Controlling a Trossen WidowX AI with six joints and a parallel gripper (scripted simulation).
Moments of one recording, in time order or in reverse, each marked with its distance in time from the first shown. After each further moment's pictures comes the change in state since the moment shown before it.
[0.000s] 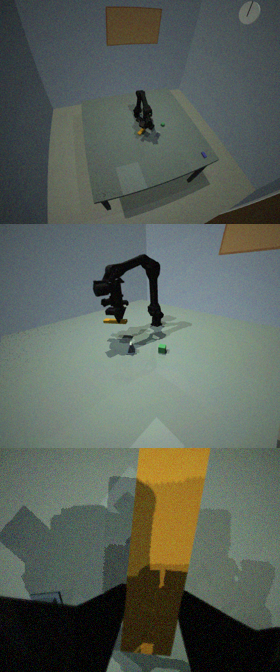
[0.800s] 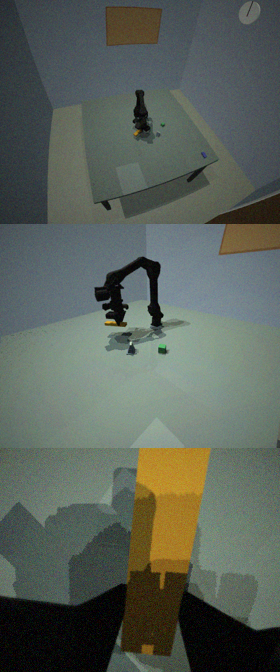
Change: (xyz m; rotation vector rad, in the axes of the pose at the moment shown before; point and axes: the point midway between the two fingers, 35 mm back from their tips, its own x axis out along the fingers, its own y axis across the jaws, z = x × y) arm 0.032 -0.030 0.017 0.054 0.001 -0.008
